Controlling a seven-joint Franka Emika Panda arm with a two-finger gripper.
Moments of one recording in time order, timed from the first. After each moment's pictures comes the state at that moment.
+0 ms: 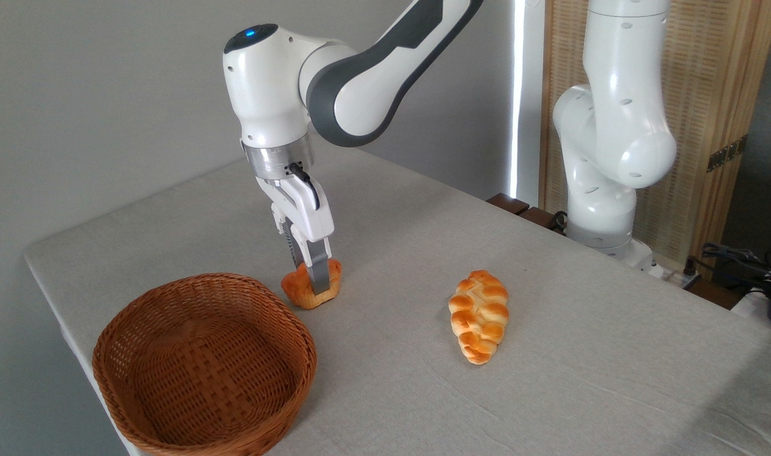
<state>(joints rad) -0.46 -0.04 0.11 -2.17 -0.02 2.12 0.59</state>
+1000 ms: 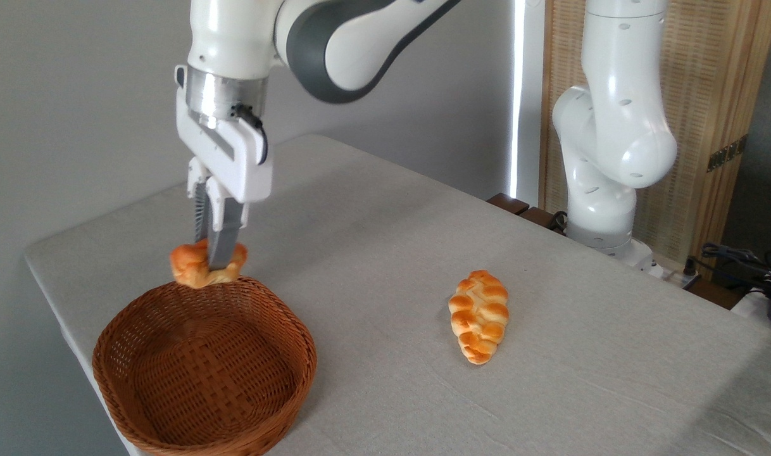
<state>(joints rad) -0.45 0.00 0.20 -1.94 -0.07 2.31 0.62</state>
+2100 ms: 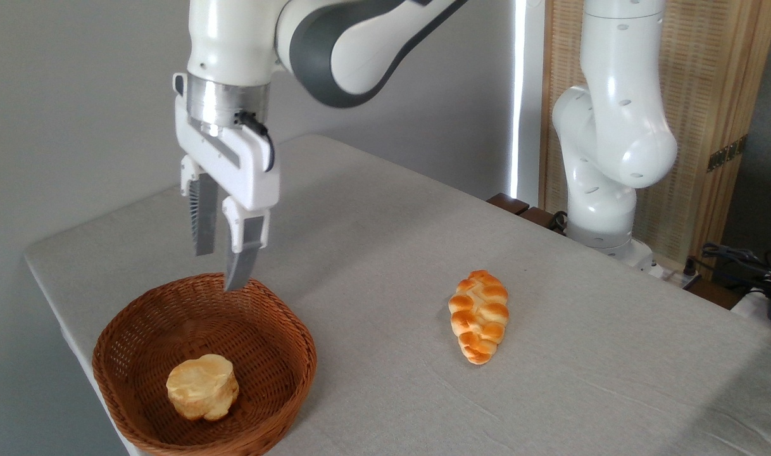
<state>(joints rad) -0.45 -0.02 0.23 -1.92 -0.07 2.20 0.62</state>
